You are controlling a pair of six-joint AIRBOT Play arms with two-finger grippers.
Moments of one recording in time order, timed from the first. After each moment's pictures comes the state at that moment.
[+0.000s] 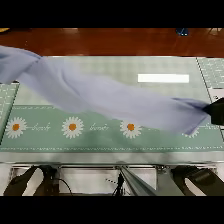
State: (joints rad) left arm 0.41 -0.82 1.54 1.16 -1.34 -1.28; right arm 0.31 -0.72 1.37 -1.55 1.77 1.75
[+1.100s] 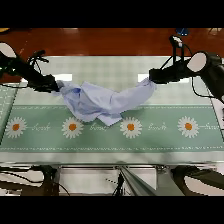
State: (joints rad) left arm 0.13 -1.61 1.51 1.22 -1.52 -1.31; right arm 0.18 -1.34 1.27 -1.30 0.96 1.64
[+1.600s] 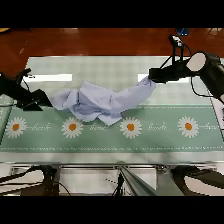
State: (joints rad) left arm 0.28 -1.37 1.12 1.18 -1.50 -1.38; right arm 0.17 -1.35 1.27 -1.29 0.94 1.61
